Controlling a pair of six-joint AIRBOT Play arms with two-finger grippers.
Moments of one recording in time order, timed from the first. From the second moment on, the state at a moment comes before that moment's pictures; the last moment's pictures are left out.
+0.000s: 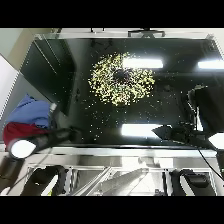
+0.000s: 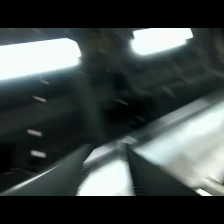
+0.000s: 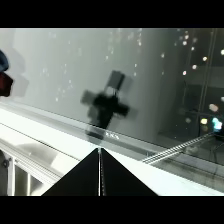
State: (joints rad) left arm -0.20 -0.48 0.55 1.01 -1.03 -1.48; right arm -0.01 -0.57 0.48 -0.73 1.16 1.39
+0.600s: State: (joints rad) left arm 0.68 -1.10 1.01 1.53 -1.00 -1.43; right arm 0.00 -0.57 0.48 -0.73 1.15 1.39
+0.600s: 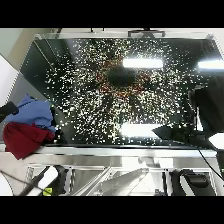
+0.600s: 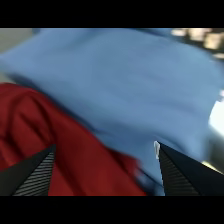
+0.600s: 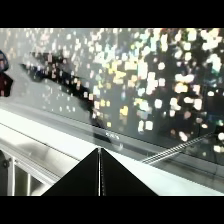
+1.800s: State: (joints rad) left arm 0.28 -1.28 1.46 1.12 -1.20 -1.38; right arm 0.00 -0.57 0.48 -0.71 1.15 1.39
